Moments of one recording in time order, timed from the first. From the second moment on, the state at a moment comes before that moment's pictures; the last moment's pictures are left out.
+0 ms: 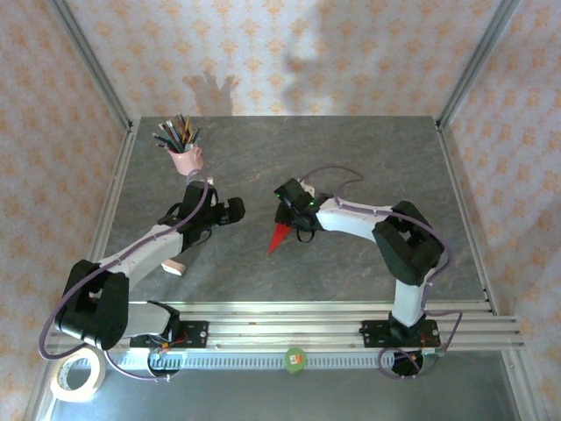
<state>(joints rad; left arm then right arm) -0.29 1.30 0.68 -0.16 0.00 -0.54 0.77 1.85 1.18 -0.39 0.14 0.92</state>
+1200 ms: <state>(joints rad) -0.29 1.30 0.68 -0.16 -0.03 -0.54 0.77 1.87 1.21 -0.55 0.27 1.01</state>
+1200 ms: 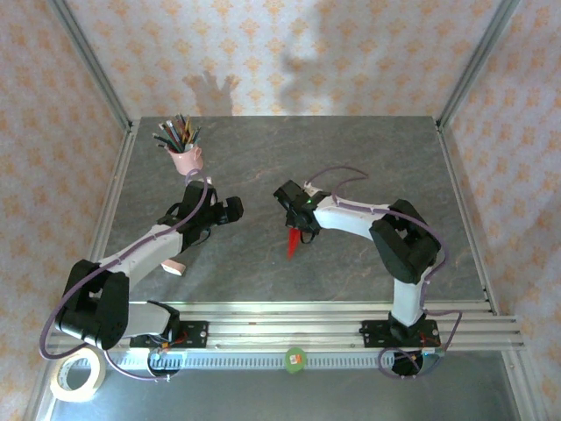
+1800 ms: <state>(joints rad) -0.27 1.31 0.68 -0.16 -0.03 -0.54 0.77 1.81 1.23 -0.61 0.36 0.98</state>
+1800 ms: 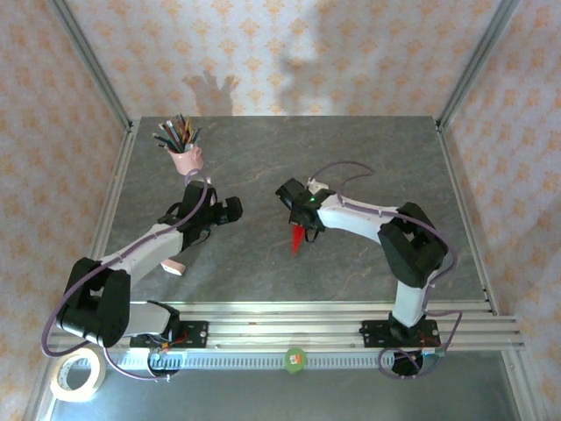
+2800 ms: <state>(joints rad) -0.22 1.30 0.66 -0.09 0.14 -0.68 0.63 1.76 0.82 0.25 -0.18 0.90</state>
